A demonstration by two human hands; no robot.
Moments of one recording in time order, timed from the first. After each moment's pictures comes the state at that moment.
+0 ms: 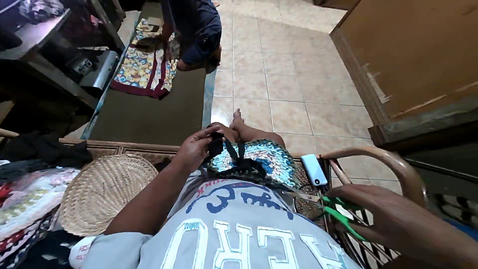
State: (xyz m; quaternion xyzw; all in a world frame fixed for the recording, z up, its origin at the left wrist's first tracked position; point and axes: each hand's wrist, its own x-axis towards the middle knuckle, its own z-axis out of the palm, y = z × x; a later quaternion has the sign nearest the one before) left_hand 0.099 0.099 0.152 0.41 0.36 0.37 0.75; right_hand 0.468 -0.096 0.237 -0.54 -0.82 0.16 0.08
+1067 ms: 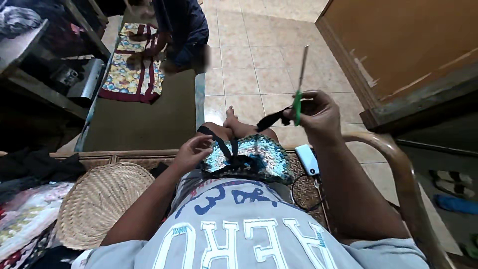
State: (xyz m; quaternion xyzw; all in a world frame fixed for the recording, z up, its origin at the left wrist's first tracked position) left_hand 0.094 0.107 0.114 0.69 0.37 0.30 0.54; right_hand 0.433 0.055 0.204 -0.56 -0.55 0.25 0.57
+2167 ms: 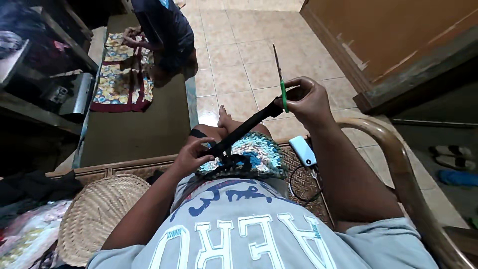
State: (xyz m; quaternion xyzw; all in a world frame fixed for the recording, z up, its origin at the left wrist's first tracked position) left_hand 0.116 0.114 0.112 0.73 0.29 0.27 0.56; right_hand 0.461 0.068 0.209 -0.64 -0.54 0.22 0.51
